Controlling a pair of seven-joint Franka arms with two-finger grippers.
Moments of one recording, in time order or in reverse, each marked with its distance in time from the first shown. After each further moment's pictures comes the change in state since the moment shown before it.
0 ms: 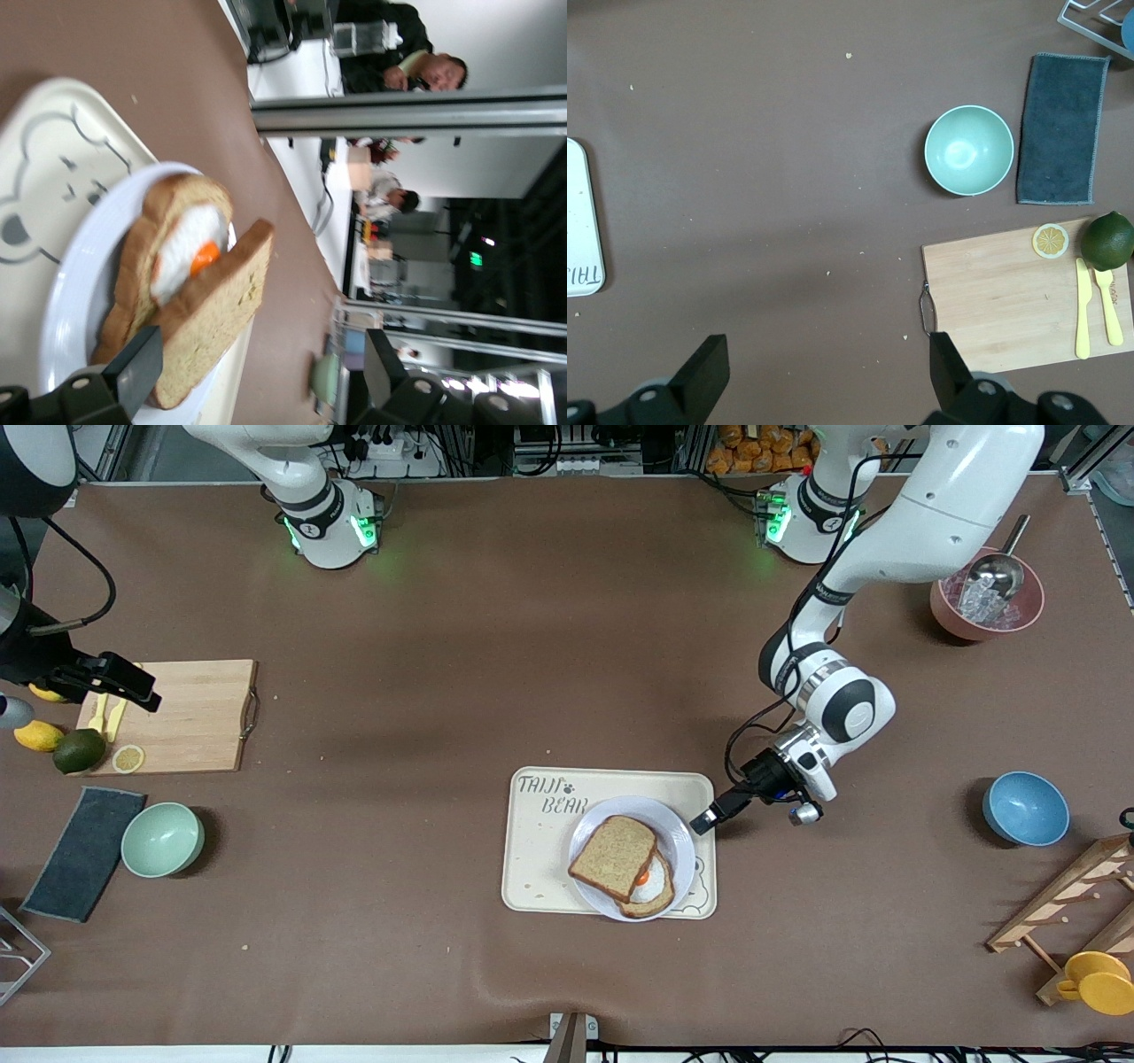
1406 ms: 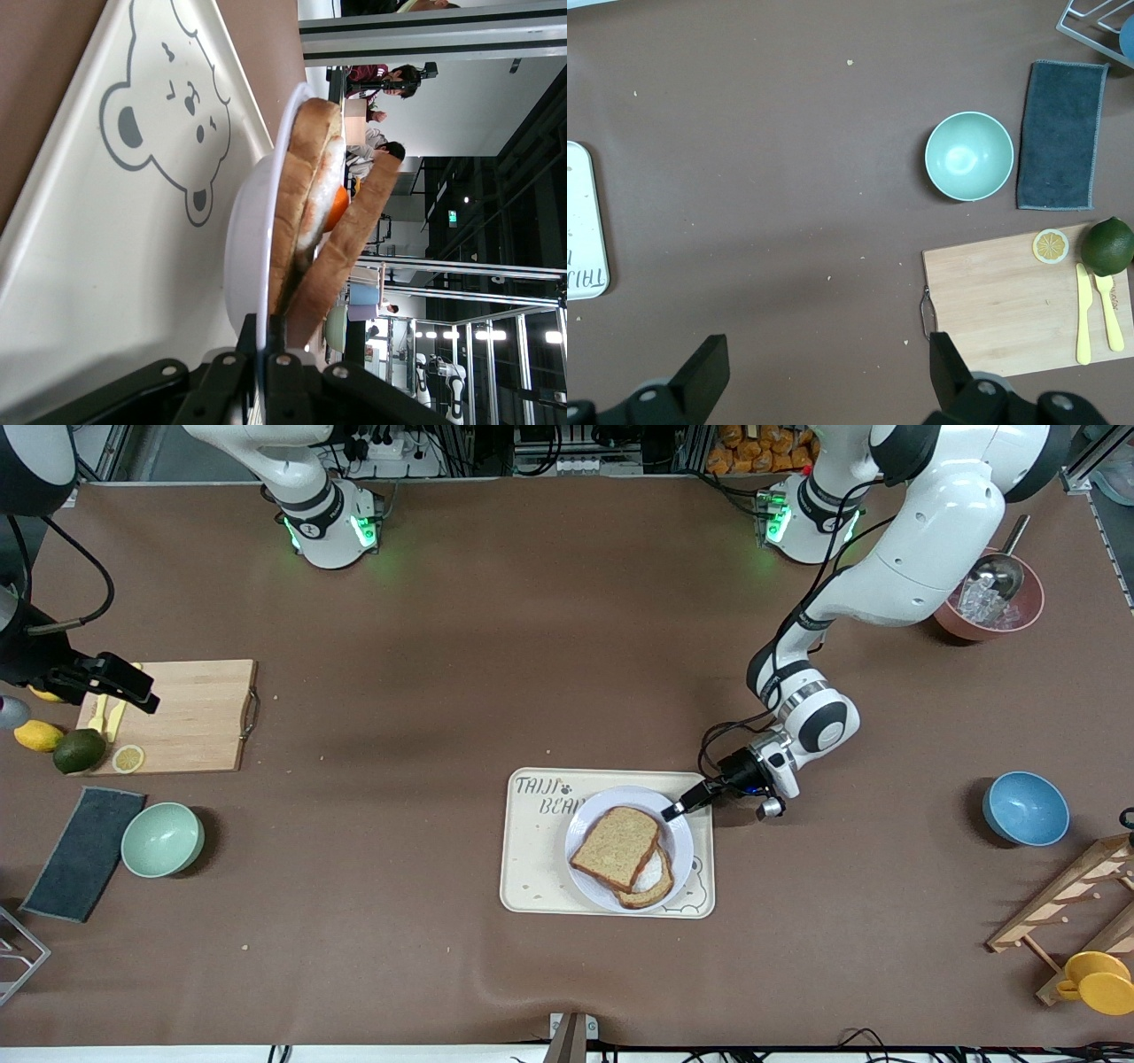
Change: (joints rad) left arm -0.007 0.199 0.022 -0.004 0.002 -0.246 0.164; right arm 0.000 -0.002 0.000 0.000 0.000 0.012 -0.001
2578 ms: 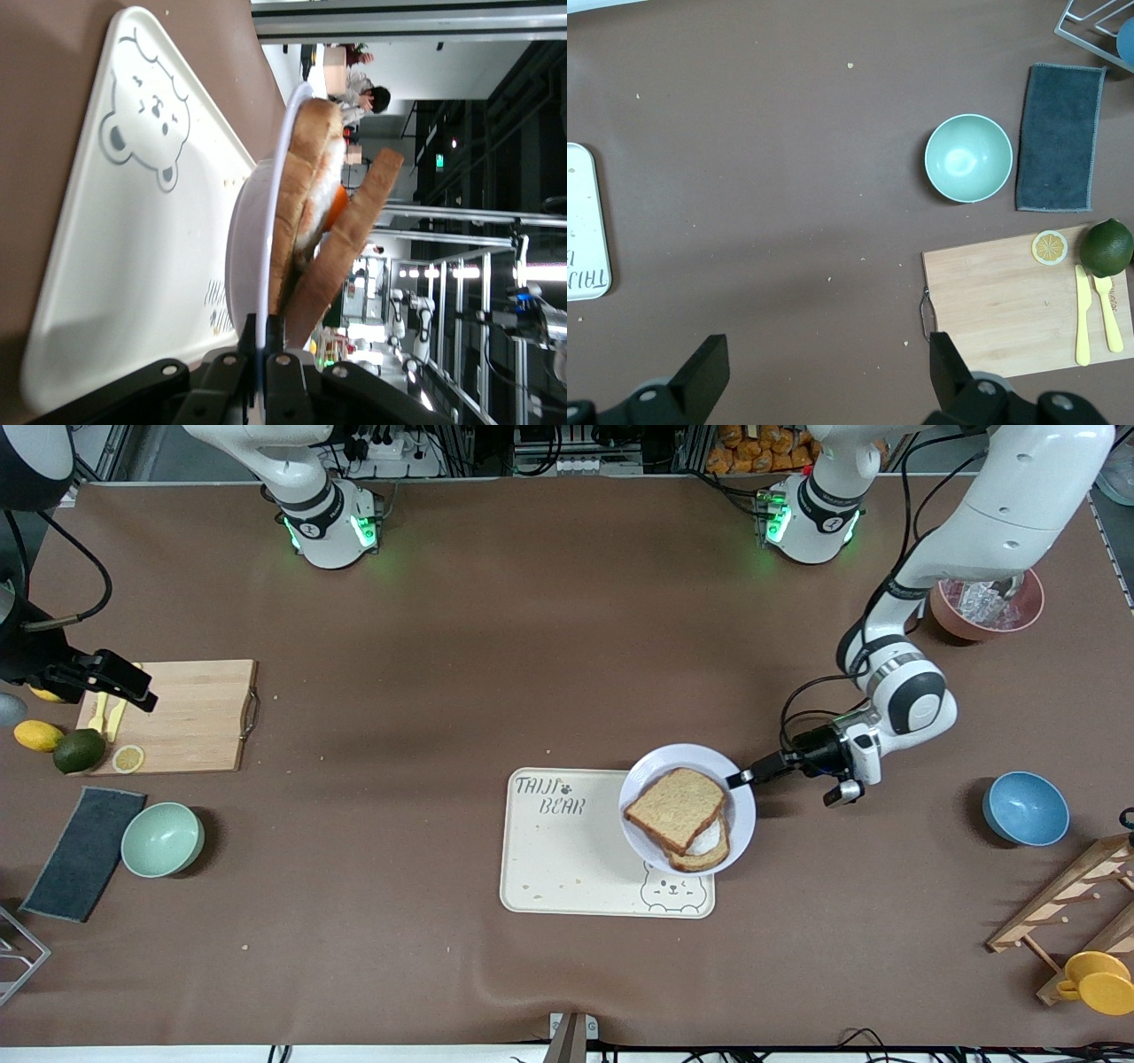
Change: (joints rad) left arm 0.194 -0.194 0.001 -0.148 0.346 -0.146 -0.201; right arm 0.000 -0.006 0.000 0.001 0.000 0.001 0.000
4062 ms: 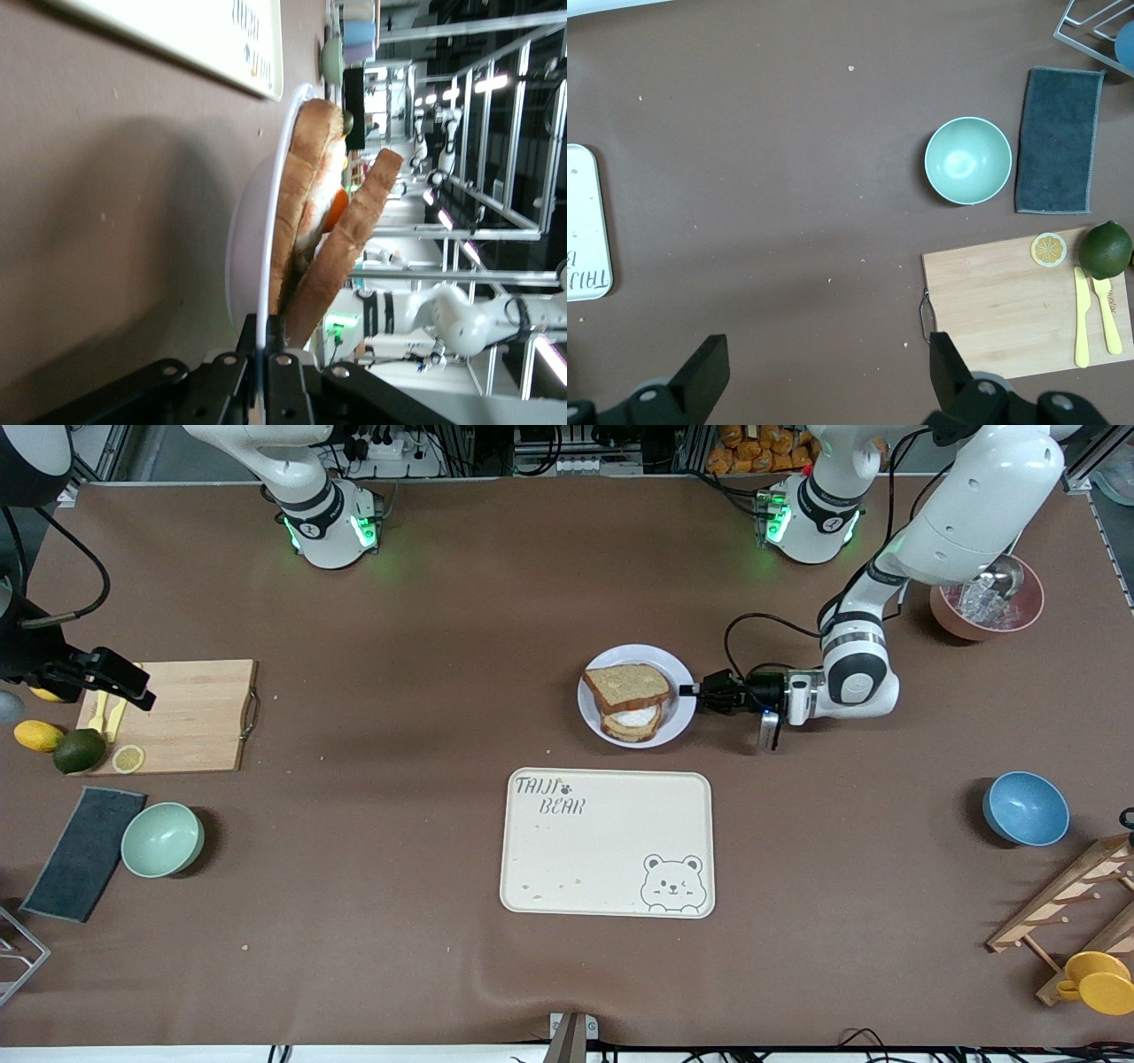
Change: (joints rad) left arm -0.023 0.013 0.006 -0.216 0.320 -0.158 0.244; right arm 0.000 -0.004 0.000 0.001 0.000 0.001 -0.003
